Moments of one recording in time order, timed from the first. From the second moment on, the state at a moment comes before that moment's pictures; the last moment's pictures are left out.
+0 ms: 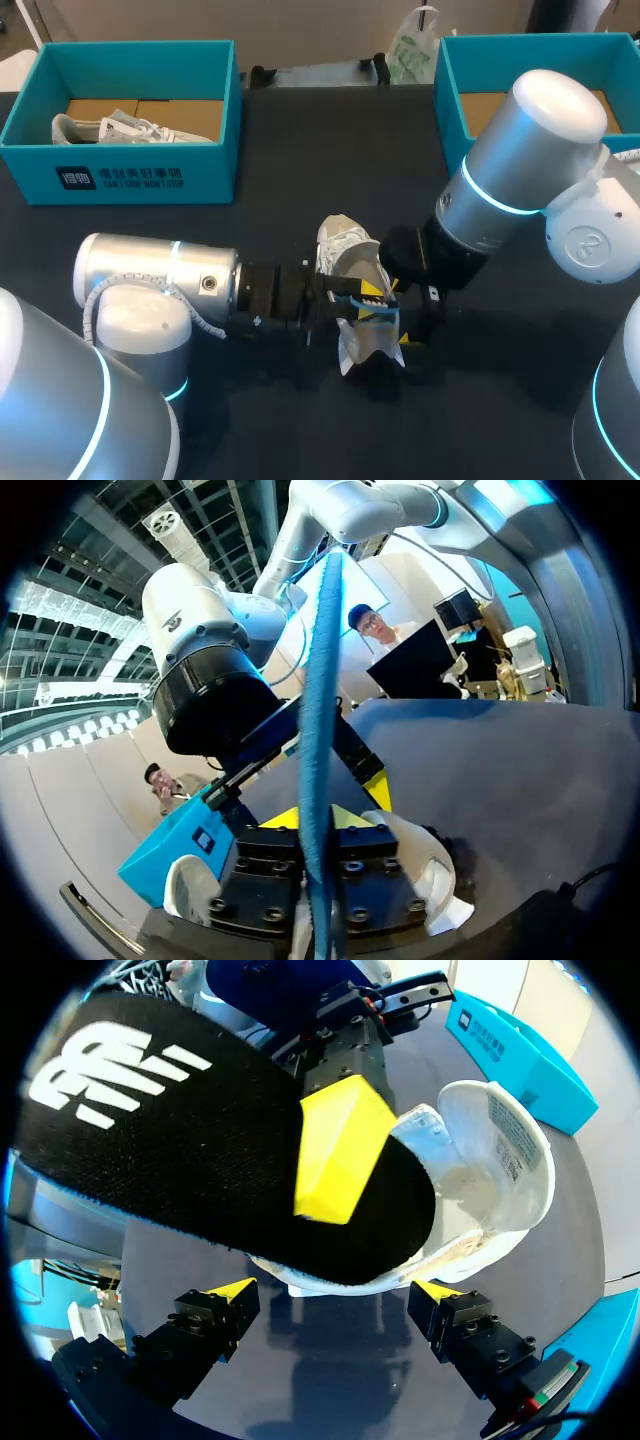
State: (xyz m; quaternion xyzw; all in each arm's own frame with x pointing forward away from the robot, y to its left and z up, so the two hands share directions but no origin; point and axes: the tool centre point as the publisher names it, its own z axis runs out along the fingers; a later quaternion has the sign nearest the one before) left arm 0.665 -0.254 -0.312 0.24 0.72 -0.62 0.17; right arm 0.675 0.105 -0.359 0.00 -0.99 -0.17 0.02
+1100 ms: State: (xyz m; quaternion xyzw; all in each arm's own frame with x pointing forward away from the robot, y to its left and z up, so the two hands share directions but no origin) left arm 0.702 -0.249 -0.348 0.32 0.71 -0.56 0.27; right arm 0.675 0.105 -0.359 0.00 -0.99 -0.17 0.02
